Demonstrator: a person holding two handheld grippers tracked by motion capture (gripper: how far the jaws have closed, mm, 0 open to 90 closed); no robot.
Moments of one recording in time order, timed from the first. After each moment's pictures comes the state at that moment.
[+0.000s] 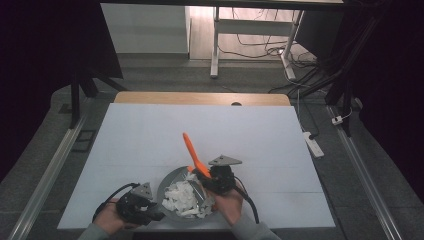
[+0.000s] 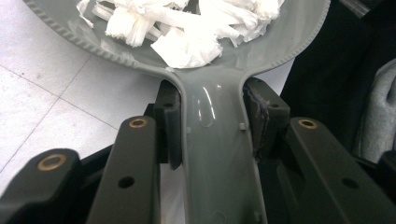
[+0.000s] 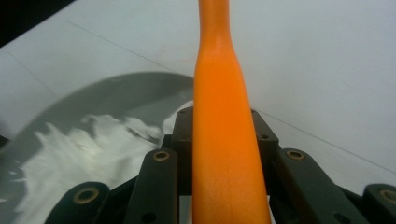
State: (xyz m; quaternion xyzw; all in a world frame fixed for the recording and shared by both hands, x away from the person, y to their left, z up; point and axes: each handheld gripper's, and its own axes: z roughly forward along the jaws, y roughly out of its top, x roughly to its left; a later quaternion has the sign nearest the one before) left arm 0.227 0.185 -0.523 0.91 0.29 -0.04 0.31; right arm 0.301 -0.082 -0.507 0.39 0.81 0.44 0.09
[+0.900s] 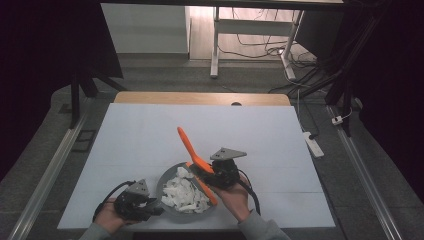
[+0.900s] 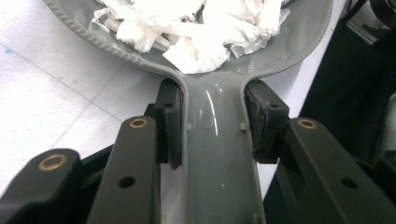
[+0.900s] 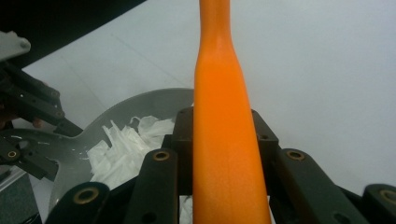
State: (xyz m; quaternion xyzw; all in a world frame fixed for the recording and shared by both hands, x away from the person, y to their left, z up) left arm 0.230 0.194 -0.527 0.89 0.31 -0.01 0.34; right arm 0.305 -0.099 -0.466 0.34 0.82 0.46 0.09
